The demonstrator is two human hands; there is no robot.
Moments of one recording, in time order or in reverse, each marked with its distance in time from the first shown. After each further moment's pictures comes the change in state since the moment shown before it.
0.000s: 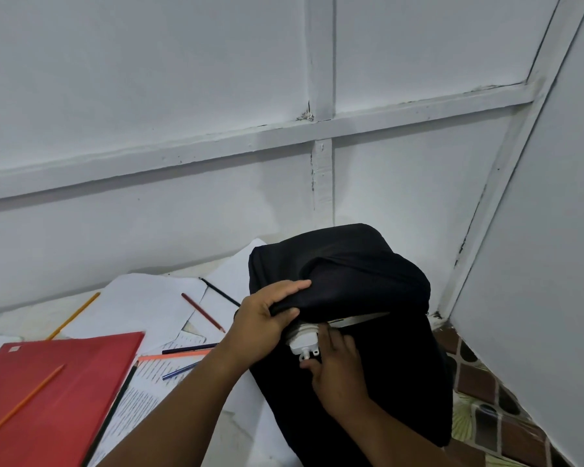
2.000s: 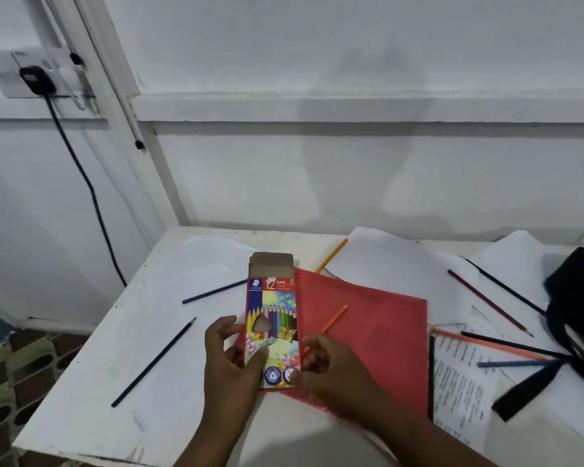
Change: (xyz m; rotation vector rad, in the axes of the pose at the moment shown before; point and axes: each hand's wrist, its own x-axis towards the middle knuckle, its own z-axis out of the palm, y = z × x) left_hand -0.308 -0.219 -0.399 -0.322 0.873 -0.525; right_hand -0.036 -0.471 0.210 0.752 -0.793 0.111
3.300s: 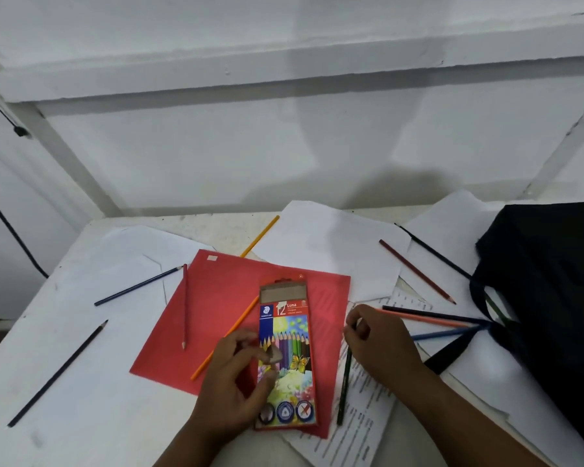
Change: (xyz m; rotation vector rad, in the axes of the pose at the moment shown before) left_hand -0.033 -0.042 0.101 0.506 -0.449 0.510; right_hand -0.023 0.079 -0.182 -0.535 0.419 -0.089
